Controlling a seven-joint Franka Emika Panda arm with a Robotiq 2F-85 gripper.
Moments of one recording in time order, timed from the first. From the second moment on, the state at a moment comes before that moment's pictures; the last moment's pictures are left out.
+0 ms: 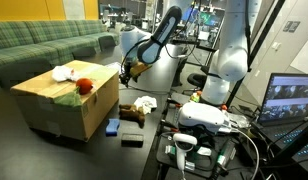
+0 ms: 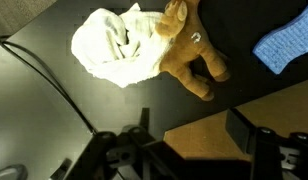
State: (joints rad) arm 0.04 0.15 -0.05 -2.47 -0.52 2.59 0.86
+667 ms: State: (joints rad) arm -0.13 0.14 -0.22 -2.59 -0.51 2.73 0.44
